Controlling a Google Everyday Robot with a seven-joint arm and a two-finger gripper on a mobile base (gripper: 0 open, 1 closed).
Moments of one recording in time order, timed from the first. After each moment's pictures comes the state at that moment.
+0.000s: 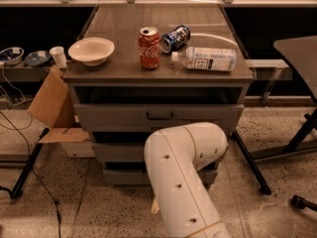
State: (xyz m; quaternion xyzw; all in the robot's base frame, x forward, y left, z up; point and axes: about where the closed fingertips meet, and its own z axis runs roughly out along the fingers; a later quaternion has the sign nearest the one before) arm 0.582 -0.007 0.148 -0.57 0.81 0.06 0.13
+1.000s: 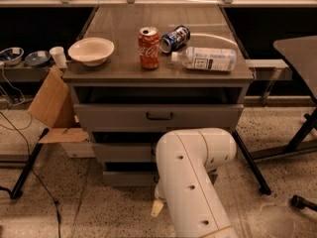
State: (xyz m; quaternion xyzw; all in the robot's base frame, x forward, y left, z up) arm 0.568 -0.007 0.141 -0.58 0.81 0.07 0.11
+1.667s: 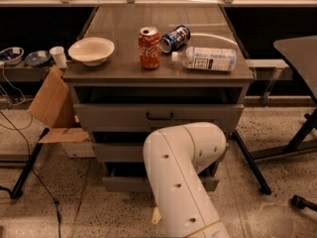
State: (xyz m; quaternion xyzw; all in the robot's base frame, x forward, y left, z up) arm 0.535 -0.010 0.141 -0.58 0.81 0.08 0.10
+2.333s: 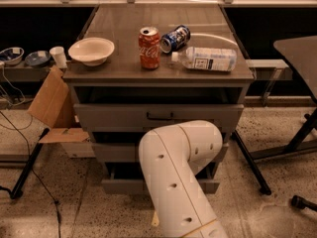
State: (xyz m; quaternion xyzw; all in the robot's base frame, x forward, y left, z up) arm 0.524 -0.009 0.143 -0.57 0.81 0.08 0.10
